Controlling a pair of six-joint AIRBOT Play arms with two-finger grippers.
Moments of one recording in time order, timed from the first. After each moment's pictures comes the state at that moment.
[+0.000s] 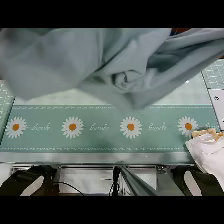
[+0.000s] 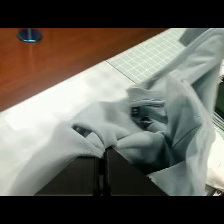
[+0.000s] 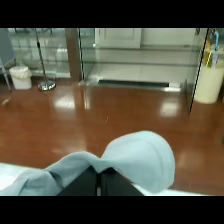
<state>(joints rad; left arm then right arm) -0.18 -0.89 1.91 0.91 -1.40 -1.42 -0.23 -0.62 1.53 -1.05 1.03 1.31</state>
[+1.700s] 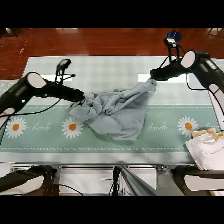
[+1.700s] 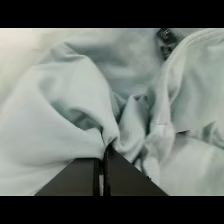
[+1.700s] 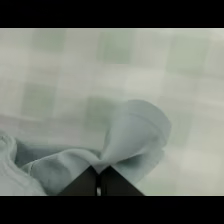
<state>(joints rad) -0.18 -1.34 0.98 1.00 -0.91 -1.18 0.13 -1.54 1.37 -1.38 0.90 1.51</state>
